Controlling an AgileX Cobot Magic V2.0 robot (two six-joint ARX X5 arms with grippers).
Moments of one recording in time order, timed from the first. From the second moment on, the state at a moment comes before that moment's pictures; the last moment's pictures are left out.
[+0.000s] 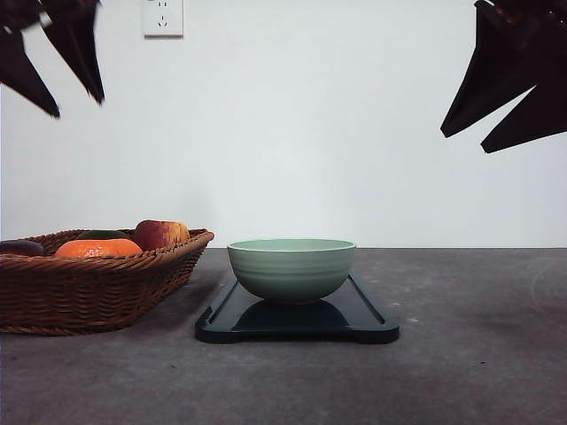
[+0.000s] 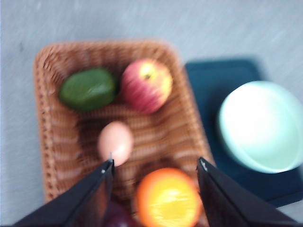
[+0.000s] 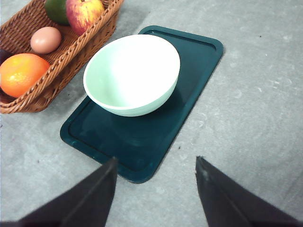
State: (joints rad) left_arx -0.22 1.39 1.32 -0.80 0.11 -0.10; right_arx 0.44 0.89 0.64 -0.33 -0.21 0.14
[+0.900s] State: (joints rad) left_arx -0.23 1.82 1.38 -0.73 0.02 0.01; right_arx 0.44 0.89 0.64 -0.33 -0.21 0.17
